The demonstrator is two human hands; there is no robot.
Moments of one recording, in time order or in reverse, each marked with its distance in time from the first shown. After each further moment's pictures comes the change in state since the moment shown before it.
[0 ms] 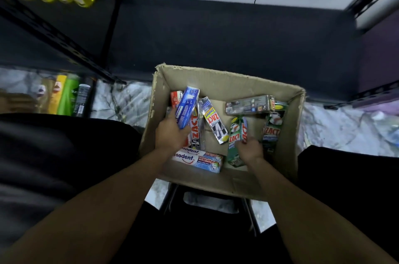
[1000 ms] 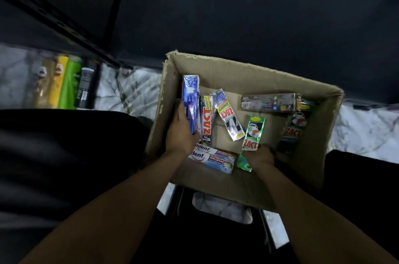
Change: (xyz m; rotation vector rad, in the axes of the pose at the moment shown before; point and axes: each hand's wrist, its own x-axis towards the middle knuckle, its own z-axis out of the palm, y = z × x) left_hand 0.017 -0.035 0.035 0.016 -0.028 -0.054; right_hand 0.033 0.031 0.039 -0.151 -0.021 0.163
